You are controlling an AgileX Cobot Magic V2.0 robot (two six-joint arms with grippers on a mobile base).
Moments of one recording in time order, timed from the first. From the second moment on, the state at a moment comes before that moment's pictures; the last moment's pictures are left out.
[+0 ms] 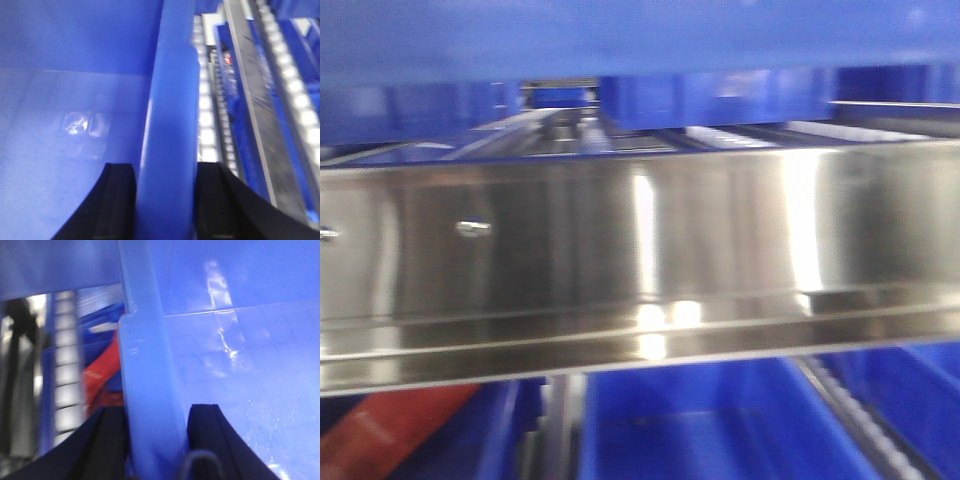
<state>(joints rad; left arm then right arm) -0.17 1.08 -1.57 0.09 1.30 -0.15 0.35 1.04 -1.52 -0.03 1.24 0.14</state>
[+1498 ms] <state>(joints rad) -0.17 1.08 -1.57 0.08 1.30 -0.15 0.35 1.04 -1.52 -0.03 1.24 0.14</state>
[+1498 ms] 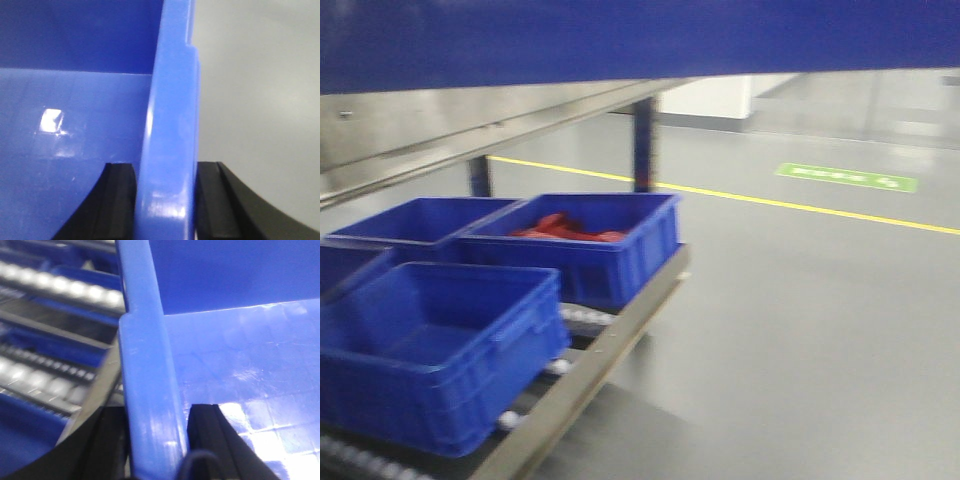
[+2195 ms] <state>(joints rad) -0.17 1.08 -1.57 0.08 1.30 -0.15 0.35 1.04 -1.52 -0.04 1.24 0.14</state>
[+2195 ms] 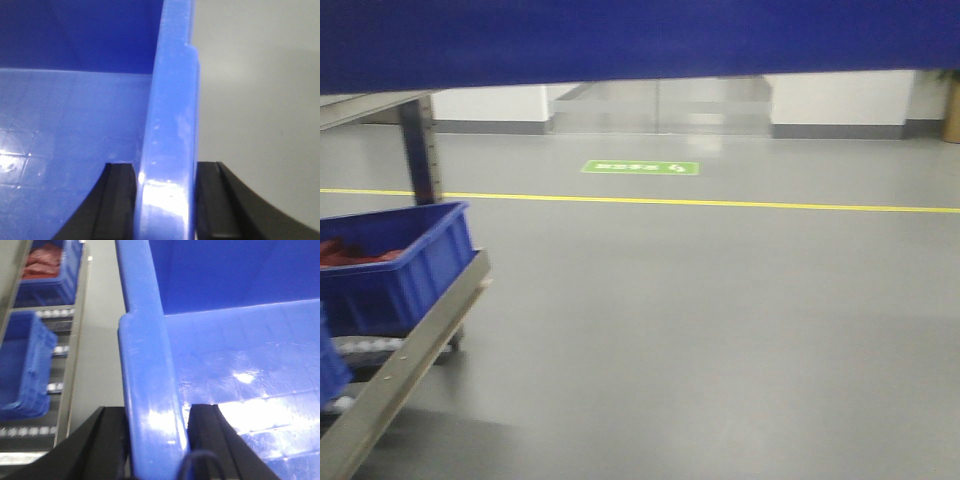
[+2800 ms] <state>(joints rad) -0.17 1.08 -1.57 0.08 1.30 -0.16 0.35 1.04 -1.52 -0.04 1.24 0.14</state>
